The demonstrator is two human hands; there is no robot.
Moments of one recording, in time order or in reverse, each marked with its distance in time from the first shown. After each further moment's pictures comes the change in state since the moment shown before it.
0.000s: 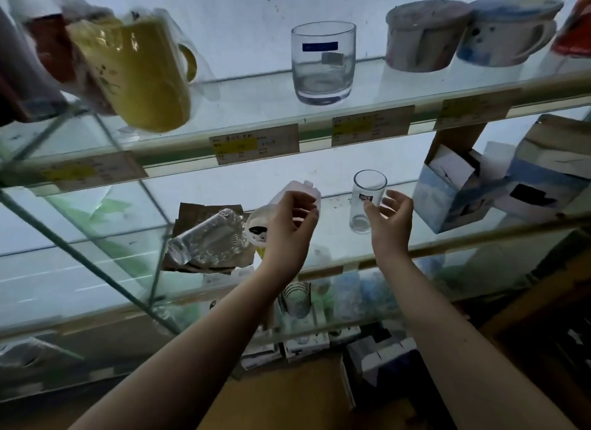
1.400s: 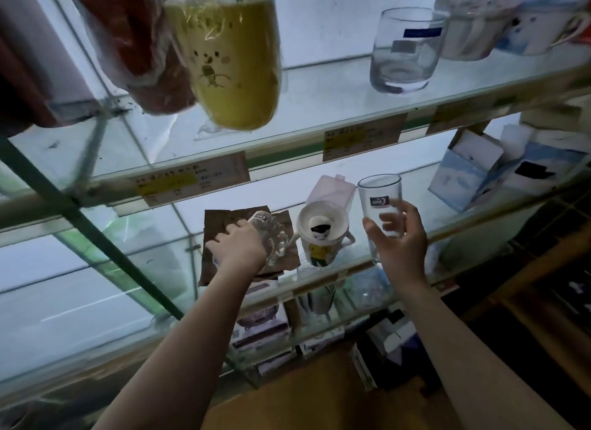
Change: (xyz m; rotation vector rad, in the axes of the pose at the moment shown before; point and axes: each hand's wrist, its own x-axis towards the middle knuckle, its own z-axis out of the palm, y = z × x) left_hand 0.062 -0.094 -0.146 1.228 -0.286 -0.431; right_hand -0.095 -0.003 0.063 -0.142 0.078 -0.187
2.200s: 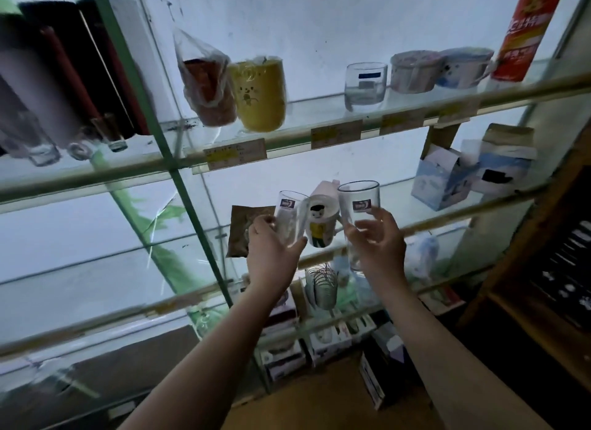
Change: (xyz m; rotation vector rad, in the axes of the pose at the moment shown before) left_hand -0.178 -0.012 -0.019 -0.805 0.398 0.242; right_hand -0.112 -0.075 -0.047 0.150 -0.112 -0.046
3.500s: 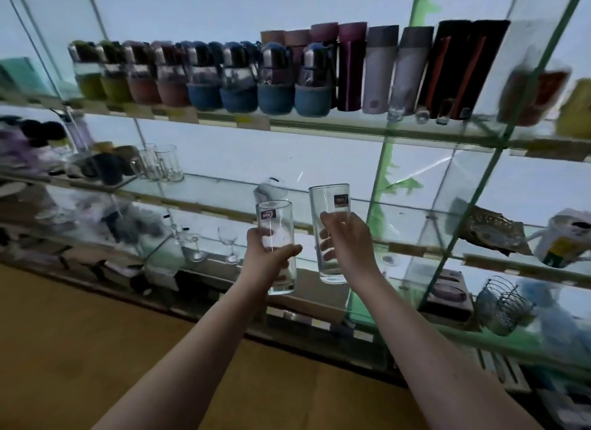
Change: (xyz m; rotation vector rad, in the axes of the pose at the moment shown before) left_hand -0.212 -0.213 -0.395 -0.514 0.273 -0.471; right_hand -0.351 -0.146 0.288 0.116 -0.778 0.102
